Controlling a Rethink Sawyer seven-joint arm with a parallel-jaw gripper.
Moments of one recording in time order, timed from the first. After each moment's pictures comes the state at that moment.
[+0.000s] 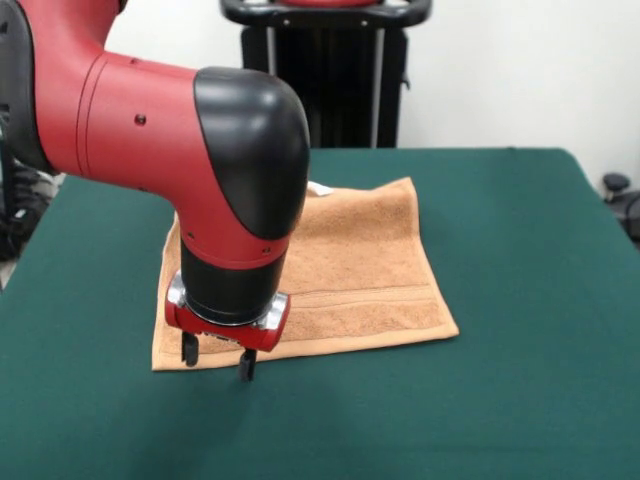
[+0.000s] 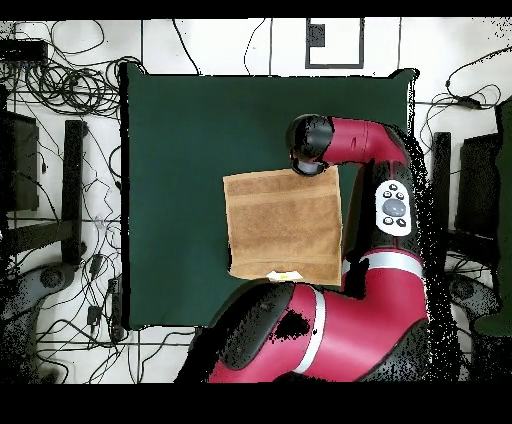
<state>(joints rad) -0.30 -0.19 0.06 0.92 -0.32 0.94 1.86</state>
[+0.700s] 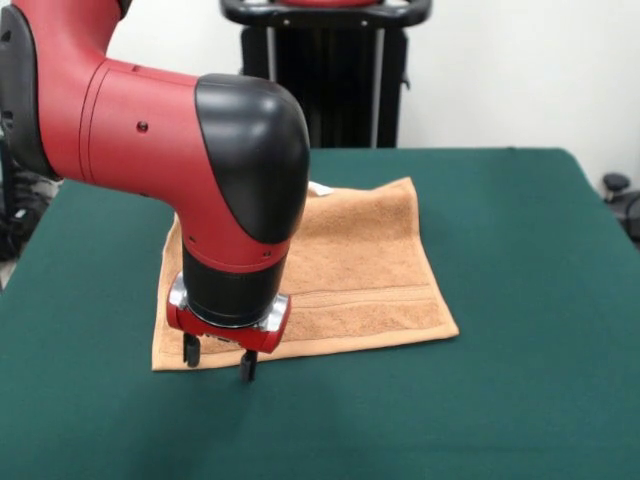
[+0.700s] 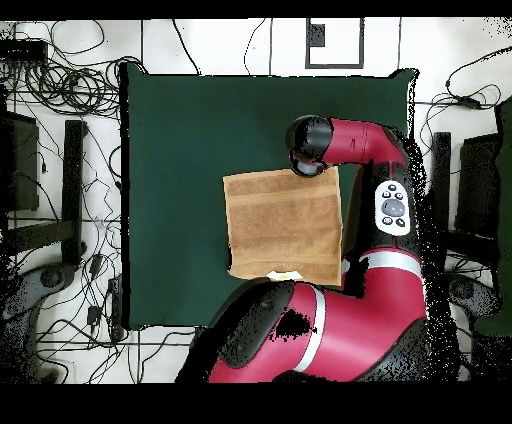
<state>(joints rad) -0.30 -0.18 0.06 0.92 -0.32 0.94 1.86</state>
